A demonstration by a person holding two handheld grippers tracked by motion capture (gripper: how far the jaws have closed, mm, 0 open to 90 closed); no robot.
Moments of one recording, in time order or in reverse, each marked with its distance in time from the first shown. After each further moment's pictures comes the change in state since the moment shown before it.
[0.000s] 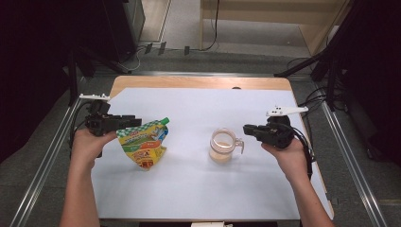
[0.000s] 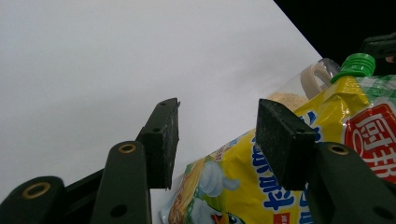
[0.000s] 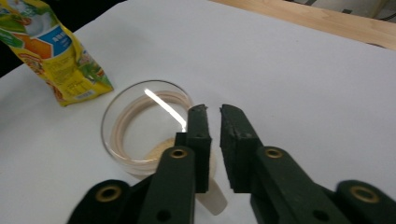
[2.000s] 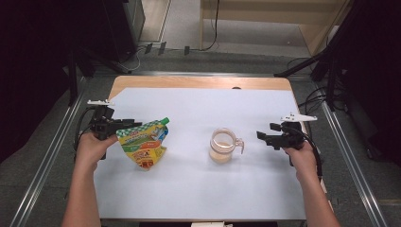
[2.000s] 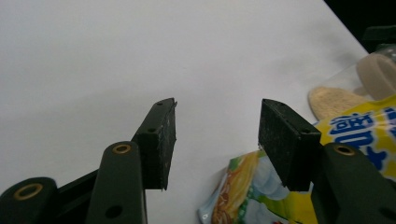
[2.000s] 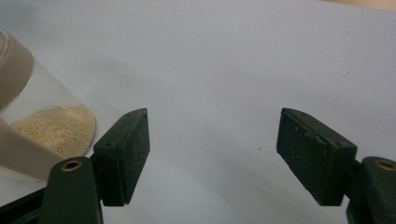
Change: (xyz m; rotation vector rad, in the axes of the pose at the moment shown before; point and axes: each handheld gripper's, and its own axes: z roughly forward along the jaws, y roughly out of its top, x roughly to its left) left arm 0.025 -0.018 0.024 0.011 0.110 -0.017; right arm -0.082 -0.060 0.018 -0.018 -0.164 0.061
